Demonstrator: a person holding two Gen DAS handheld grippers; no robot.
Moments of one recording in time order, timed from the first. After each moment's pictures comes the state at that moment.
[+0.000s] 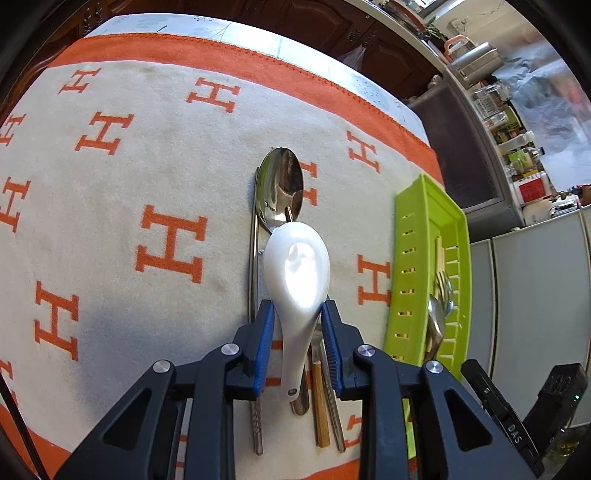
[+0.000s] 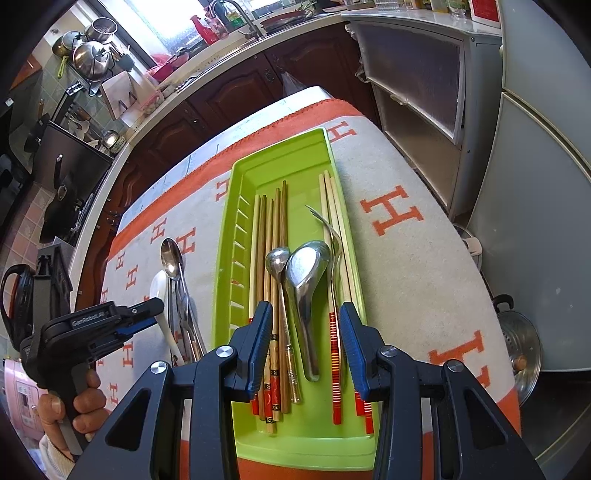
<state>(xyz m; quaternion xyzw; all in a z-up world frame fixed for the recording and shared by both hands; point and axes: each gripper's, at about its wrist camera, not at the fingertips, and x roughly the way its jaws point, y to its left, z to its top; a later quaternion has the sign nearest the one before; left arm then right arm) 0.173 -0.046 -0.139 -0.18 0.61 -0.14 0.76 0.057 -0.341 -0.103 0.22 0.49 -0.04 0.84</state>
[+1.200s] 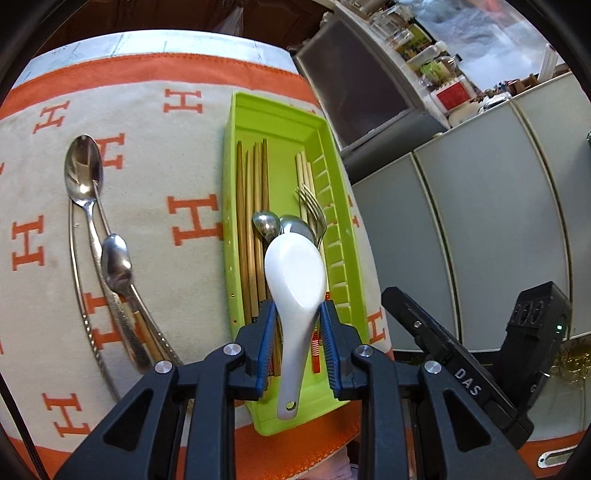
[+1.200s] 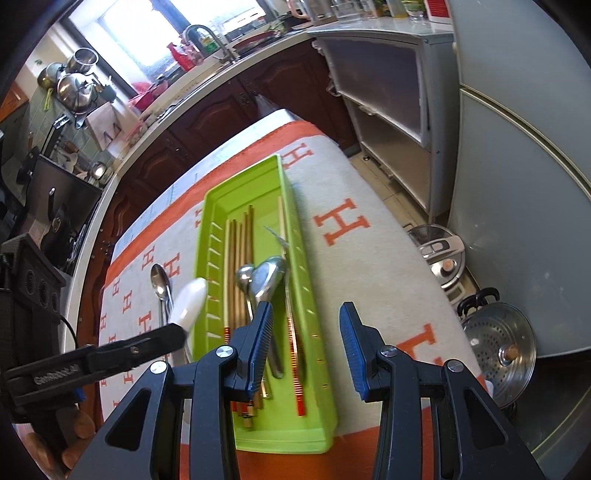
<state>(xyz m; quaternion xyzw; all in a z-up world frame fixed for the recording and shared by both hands) 0.124 -0.172 -0.100 -0.10 0.62 -0.30 0.72 0.015 -0.385 -0.089 0.26 0.46 -0.09 0.84</state>
